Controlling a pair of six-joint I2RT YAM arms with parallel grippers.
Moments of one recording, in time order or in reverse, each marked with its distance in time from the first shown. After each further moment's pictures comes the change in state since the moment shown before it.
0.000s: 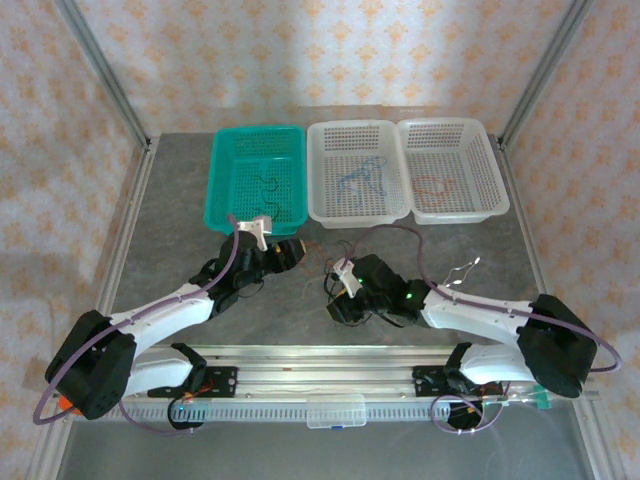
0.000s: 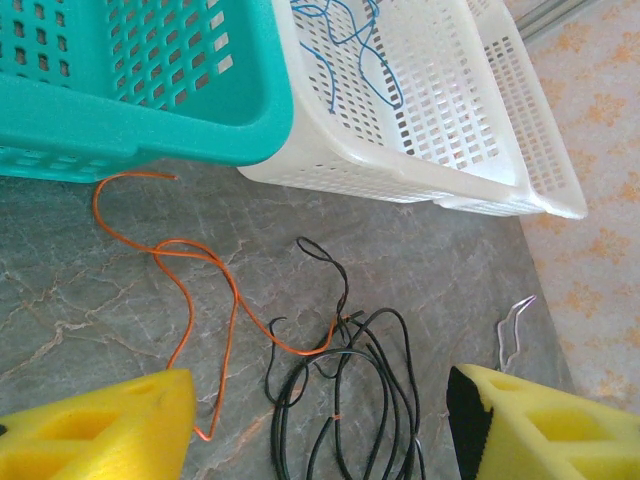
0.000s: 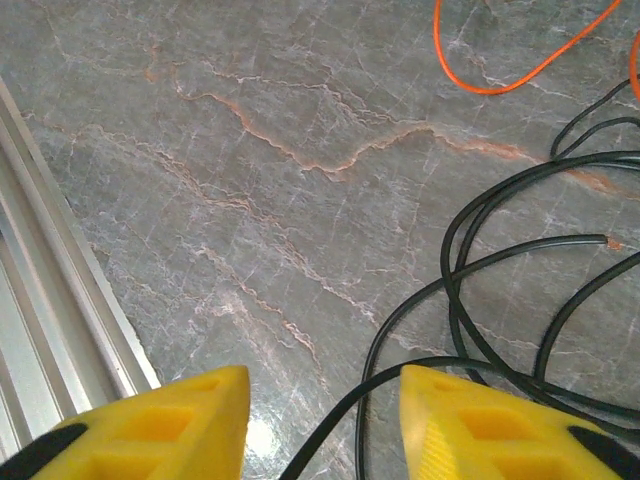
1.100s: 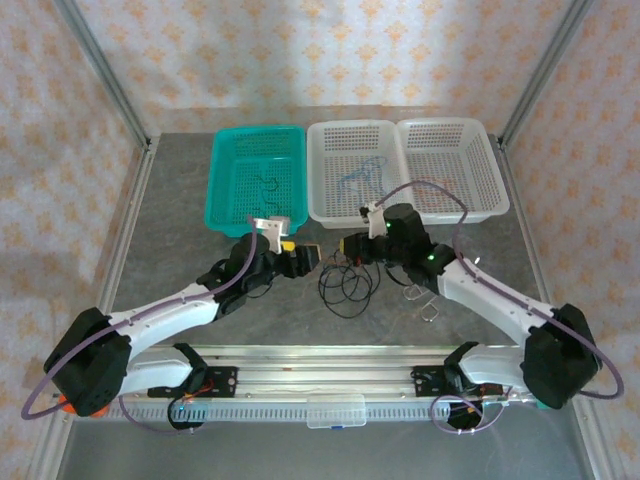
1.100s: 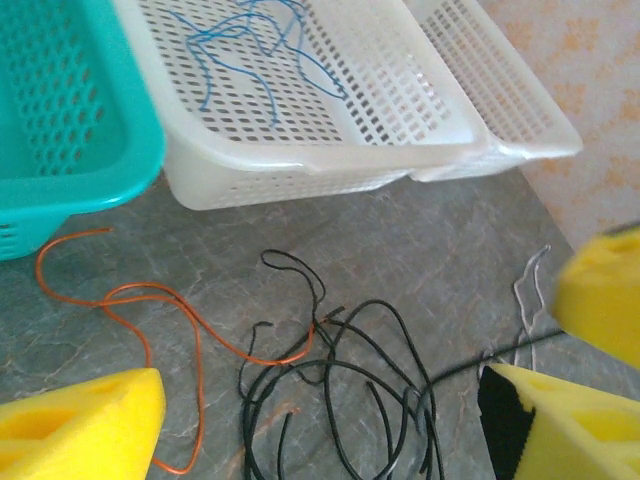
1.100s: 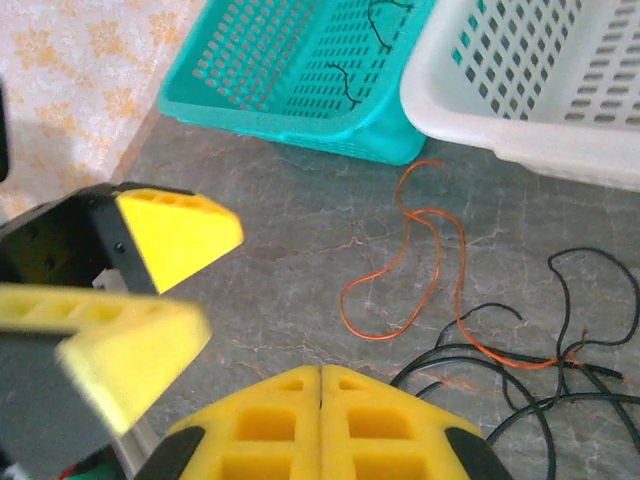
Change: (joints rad) left arm -0.127 0.003 0.057 -0.012 -0.085 0.236; right arm -0.325 -0.010 0.215 0.010 -0.167 0.249
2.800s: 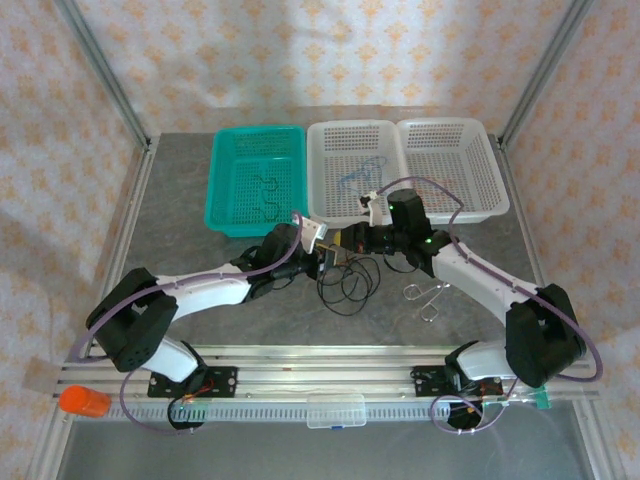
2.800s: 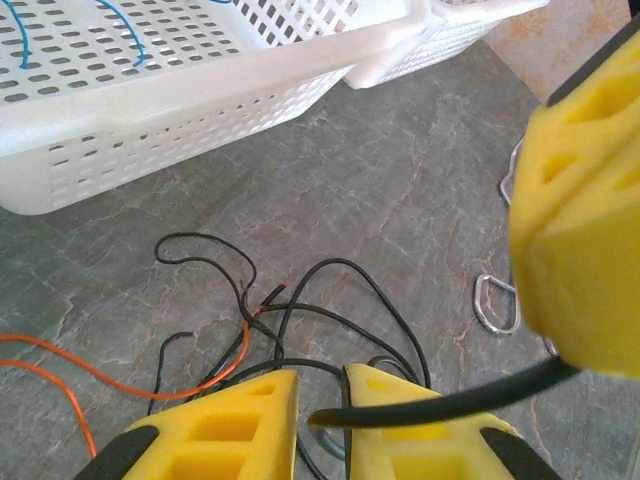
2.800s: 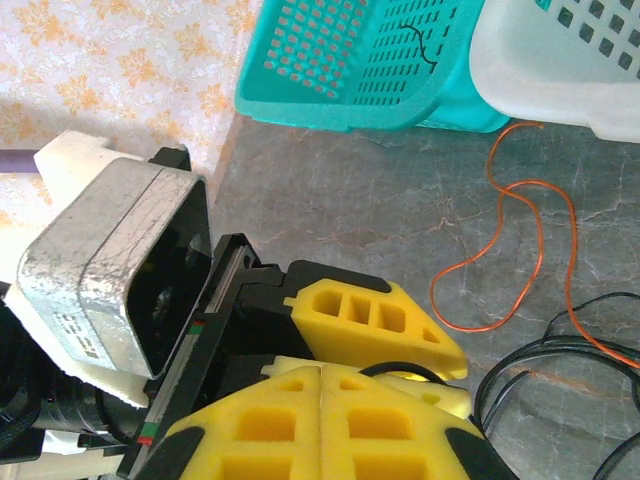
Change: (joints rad) left arm -0.051 0.305 0.171 0.037 0.133 0.184; right arm -0.097 0.117 0.065 0.043 -0.304 0.132
